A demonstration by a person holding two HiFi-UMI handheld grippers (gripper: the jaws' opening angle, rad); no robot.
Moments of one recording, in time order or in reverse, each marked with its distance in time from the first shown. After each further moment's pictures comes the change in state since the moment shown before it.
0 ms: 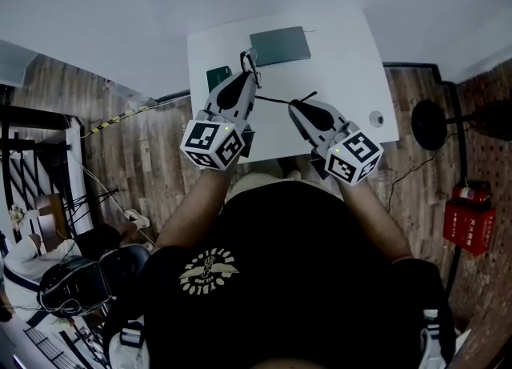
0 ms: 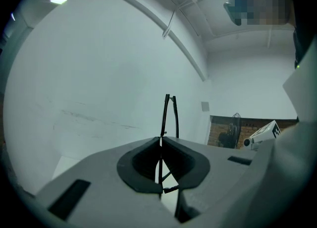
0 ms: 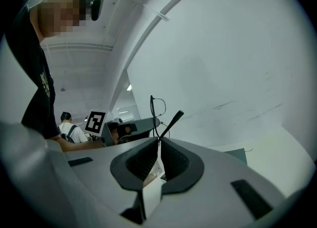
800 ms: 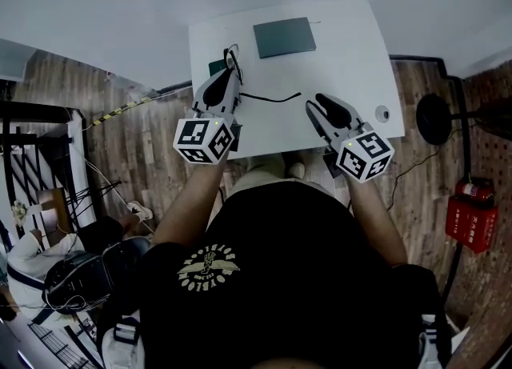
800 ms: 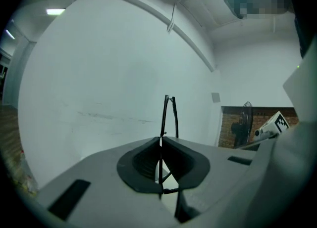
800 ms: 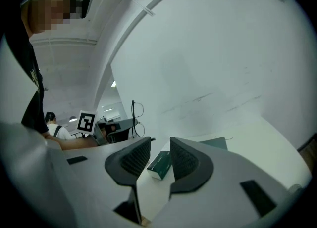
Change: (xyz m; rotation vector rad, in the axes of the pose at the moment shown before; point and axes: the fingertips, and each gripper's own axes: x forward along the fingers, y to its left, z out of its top) left arm -0.019 0.054 -0.021 0.056 0.057 0.130; right arm -0.020 -0.043 -0.032 0.075 0.064 -0.162
